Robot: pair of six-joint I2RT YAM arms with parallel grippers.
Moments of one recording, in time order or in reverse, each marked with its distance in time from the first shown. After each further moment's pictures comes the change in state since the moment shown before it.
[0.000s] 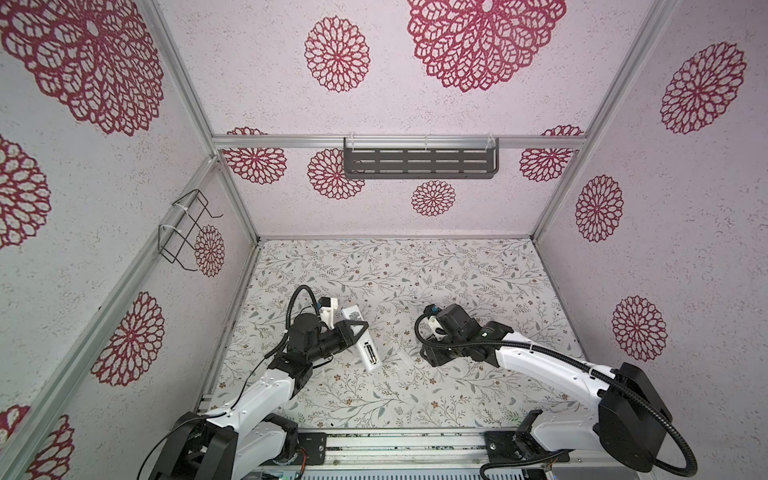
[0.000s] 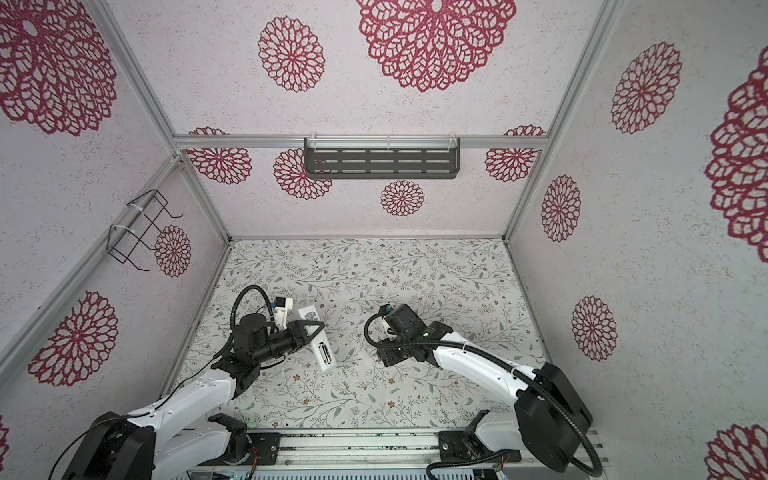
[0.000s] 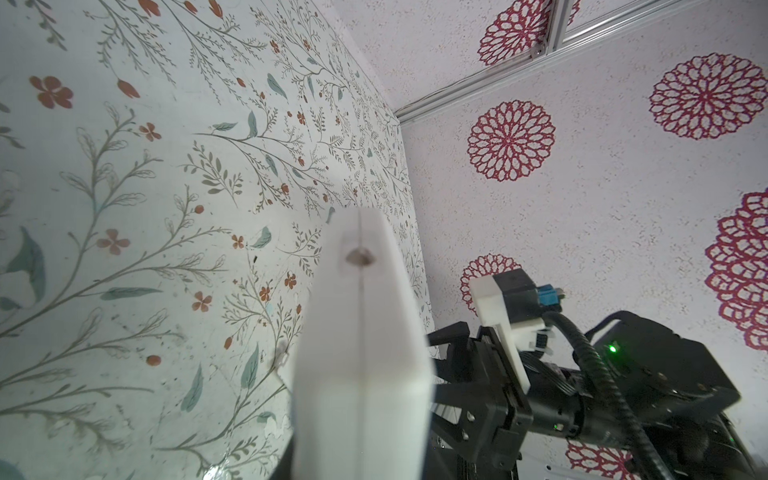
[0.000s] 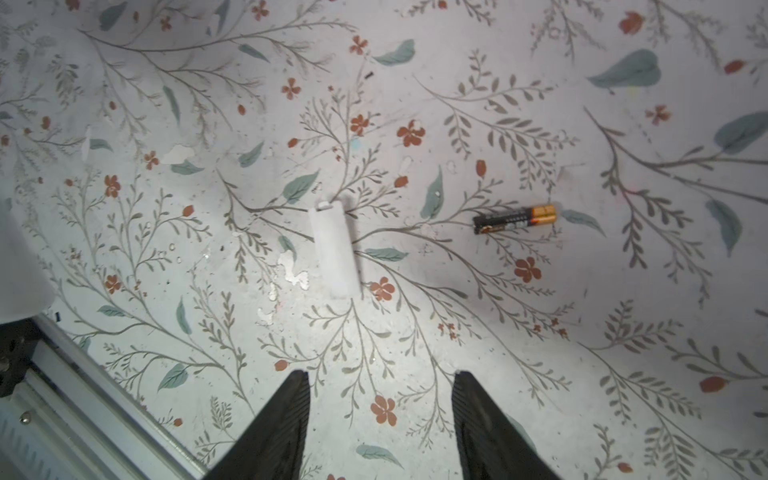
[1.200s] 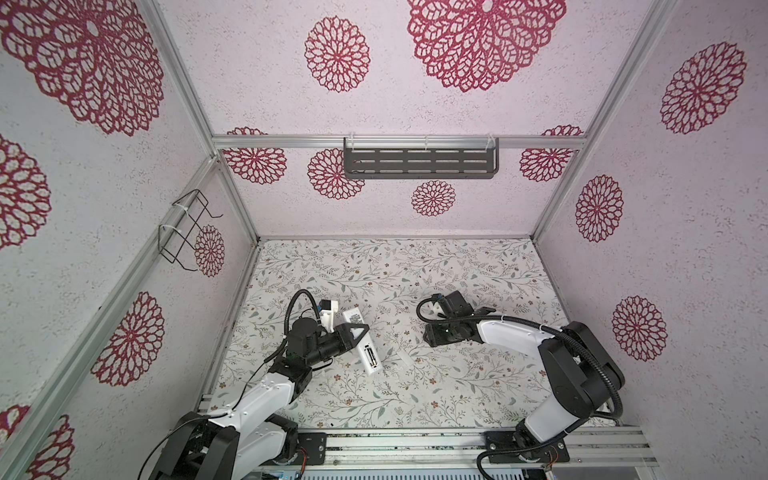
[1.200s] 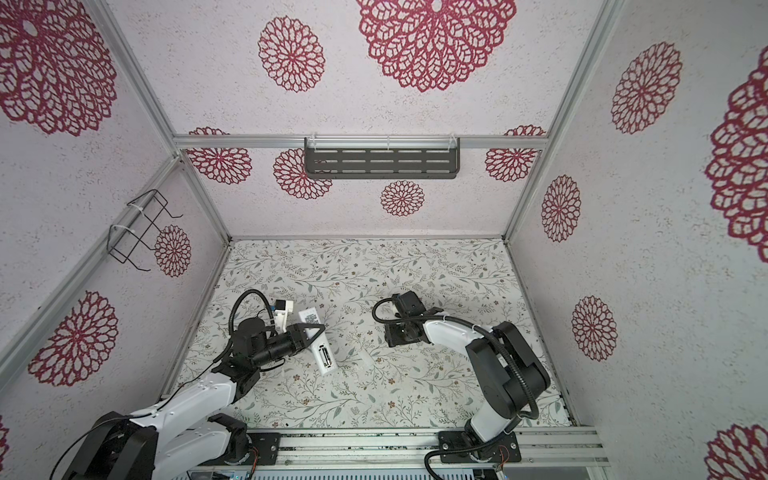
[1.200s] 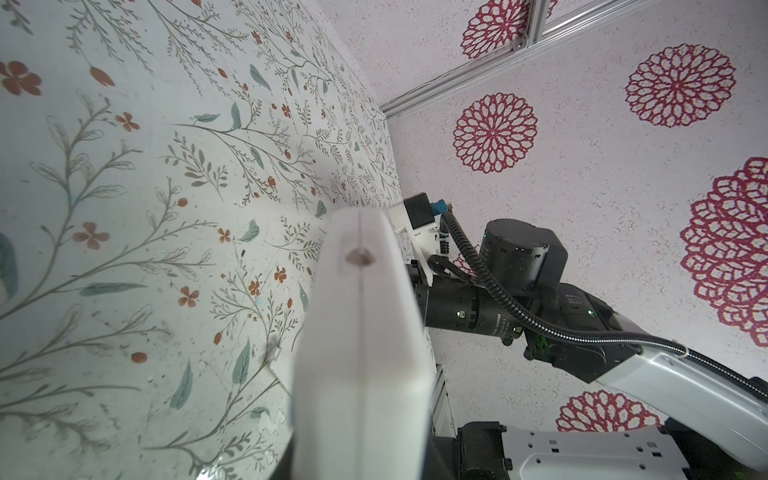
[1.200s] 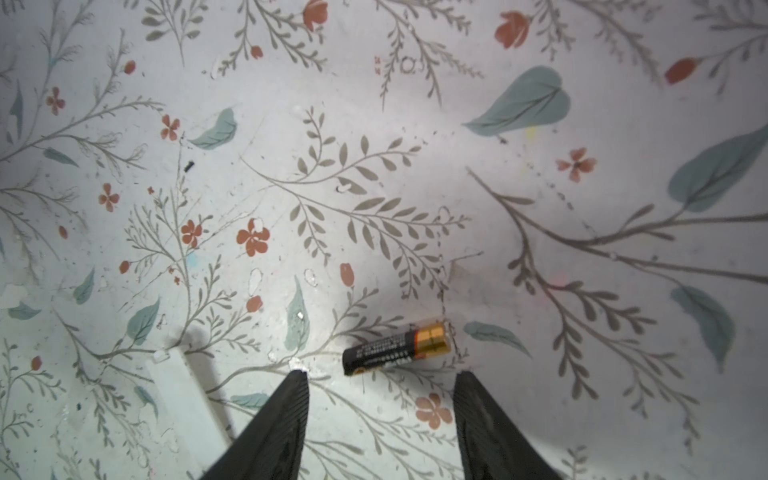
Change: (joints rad) left arm 0.000 -0.010 -0.050 0.084 0.029 -0.011; right arm -0.180 0.316 0.068 0.189 -0.032 -0.027
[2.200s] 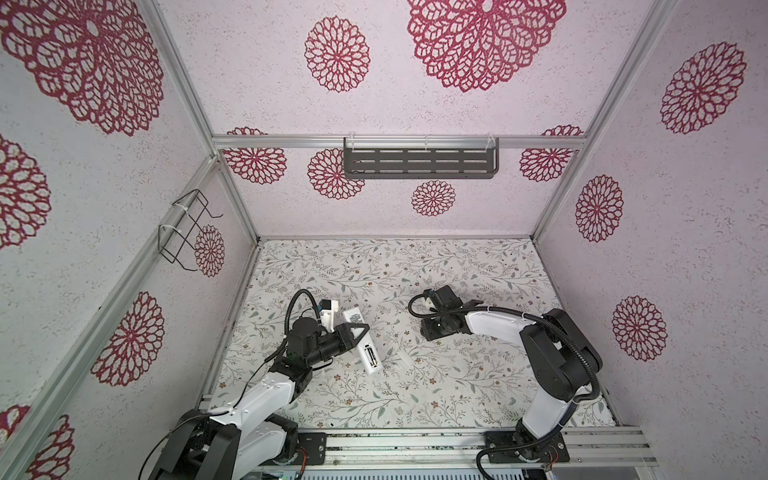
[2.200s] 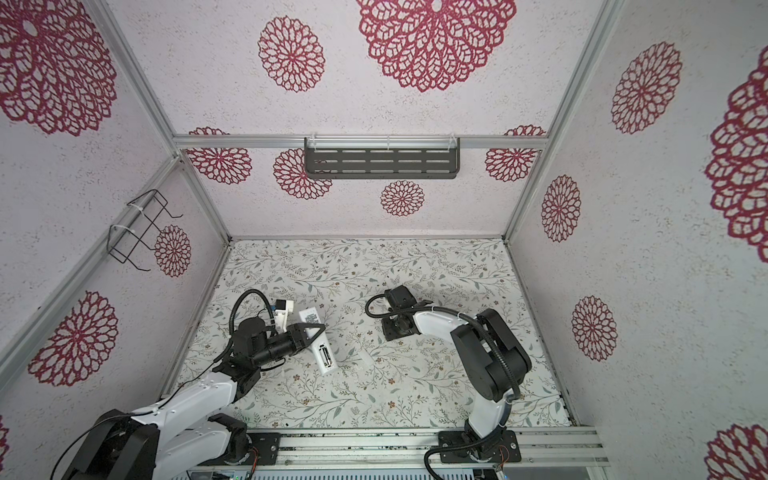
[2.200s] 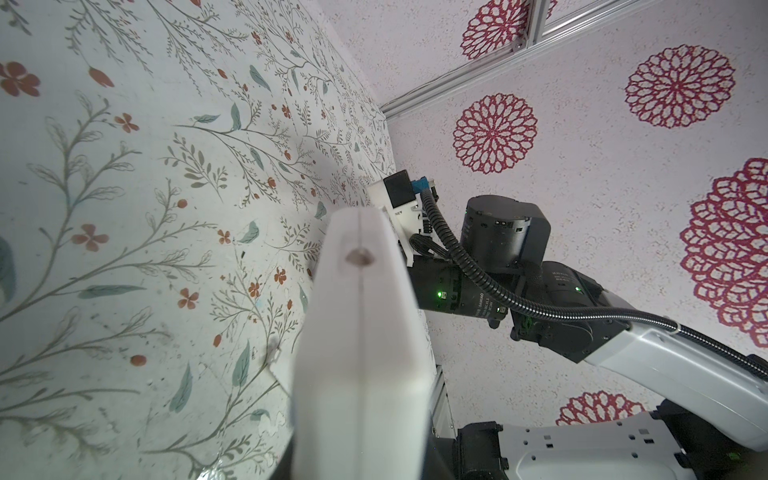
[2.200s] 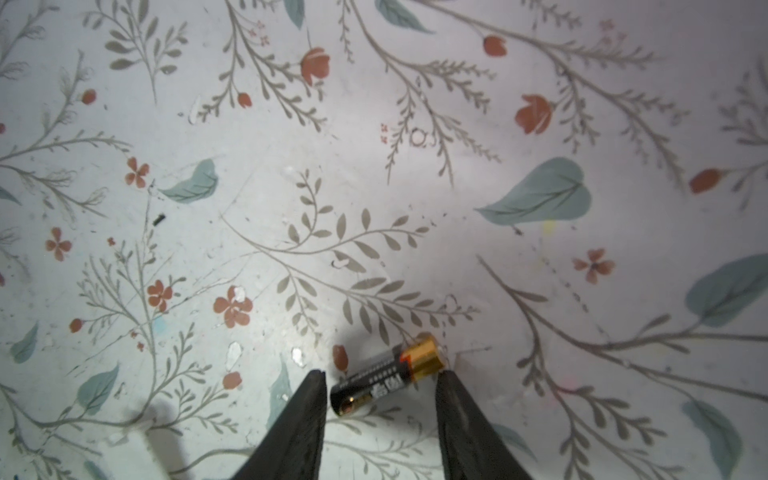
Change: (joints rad) left arm 0.002 0.012 0.000 0.013 0.000 0.000; right arm 0.016 0.134 0.119 0.001 0.051 -0.052
